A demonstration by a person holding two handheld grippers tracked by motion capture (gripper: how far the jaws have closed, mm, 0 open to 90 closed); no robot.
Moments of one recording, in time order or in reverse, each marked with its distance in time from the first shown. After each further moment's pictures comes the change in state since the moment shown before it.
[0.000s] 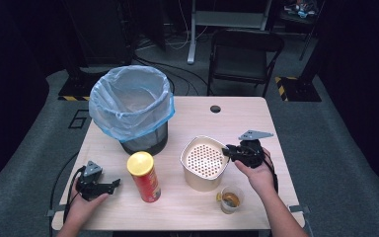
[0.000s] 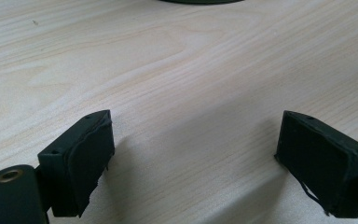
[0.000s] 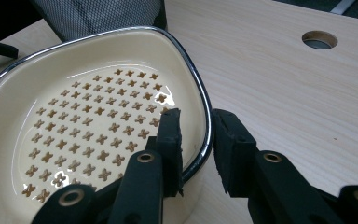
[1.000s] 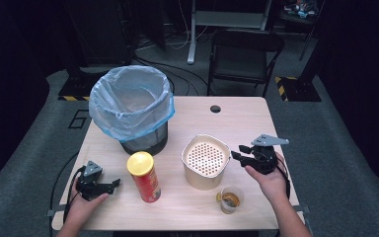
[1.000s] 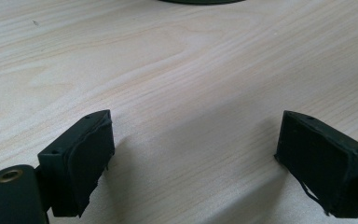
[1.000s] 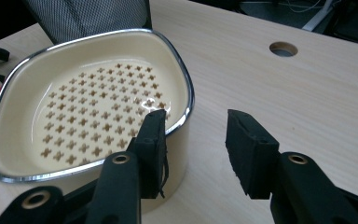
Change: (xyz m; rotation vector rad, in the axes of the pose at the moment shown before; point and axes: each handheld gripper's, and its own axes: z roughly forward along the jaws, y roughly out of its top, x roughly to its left) left arm 0.000 0.000 0.000 0.007 -0.004 0.000; right arm -0.001 -0.011 -0.037 -0.058 -0.068 -0.025
